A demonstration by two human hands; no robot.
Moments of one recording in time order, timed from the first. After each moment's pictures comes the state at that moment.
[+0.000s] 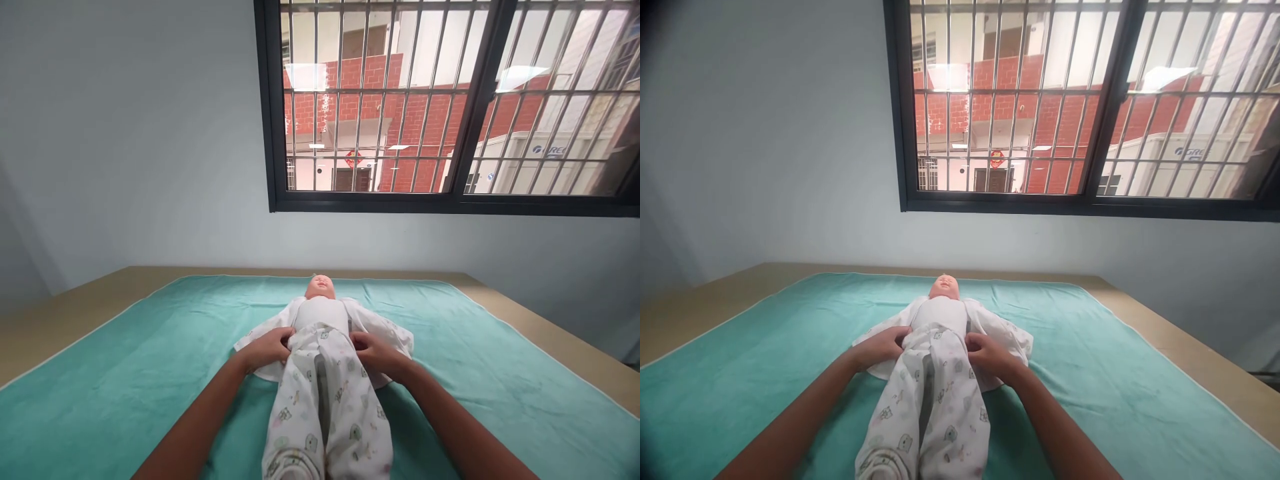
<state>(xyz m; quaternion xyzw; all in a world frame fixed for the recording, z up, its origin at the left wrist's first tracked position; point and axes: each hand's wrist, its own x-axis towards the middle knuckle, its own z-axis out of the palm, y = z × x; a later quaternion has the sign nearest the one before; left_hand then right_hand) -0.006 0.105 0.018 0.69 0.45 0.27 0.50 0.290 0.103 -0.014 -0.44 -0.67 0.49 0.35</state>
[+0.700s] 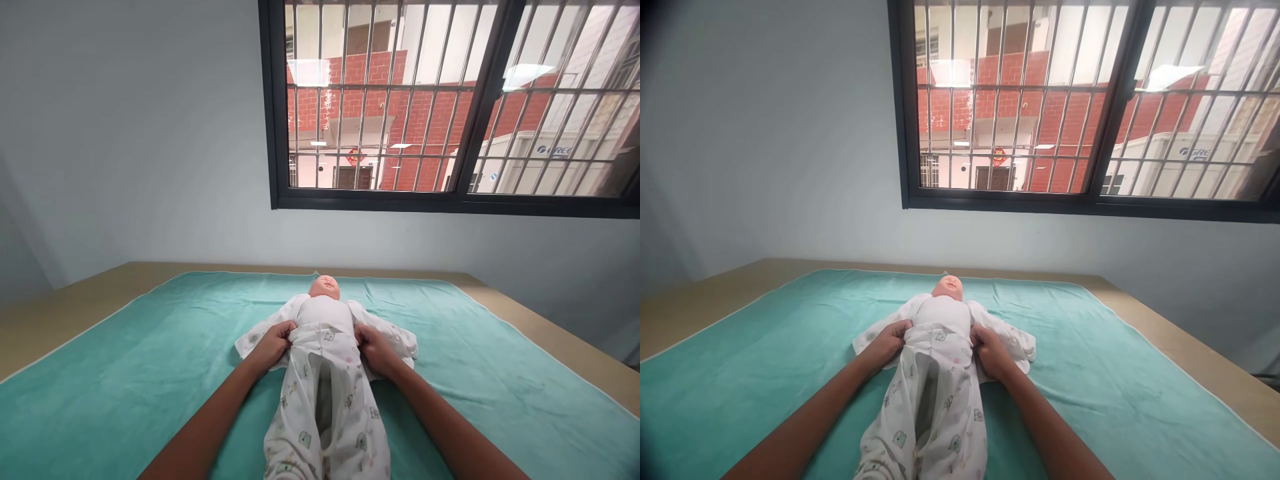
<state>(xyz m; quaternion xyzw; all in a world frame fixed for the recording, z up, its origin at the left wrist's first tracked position) 0.008 0.118 -0.027 0.61 0.36 0.46 0.54 0.293 0.123 -0.033 -0.44 -0.74 0.31 0.41</state>
